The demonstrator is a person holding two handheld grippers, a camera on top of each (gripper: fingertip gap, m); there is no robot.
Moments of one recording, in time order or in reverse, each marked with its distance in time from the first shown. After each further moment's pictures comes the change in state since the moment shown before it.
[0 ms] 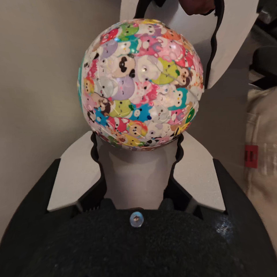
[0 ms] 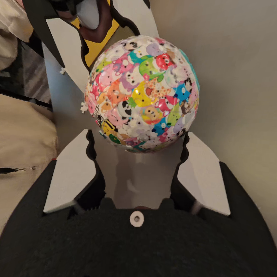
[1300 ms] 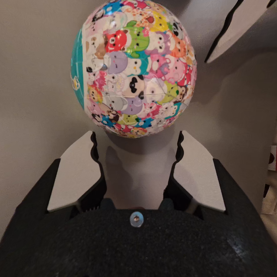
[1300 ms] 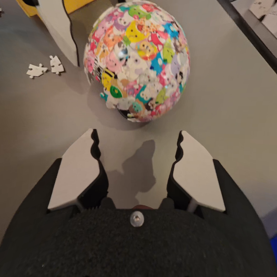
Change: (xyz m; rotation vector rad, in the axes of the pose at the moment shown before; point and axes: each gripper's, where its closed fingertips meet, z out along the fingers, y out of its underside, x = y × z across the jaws) left arm 0.009 0.012 -0.005 -0.019 -0.175 0.030; right arm 0.009 0.037 -0.030 0.058 0.366 -0.314
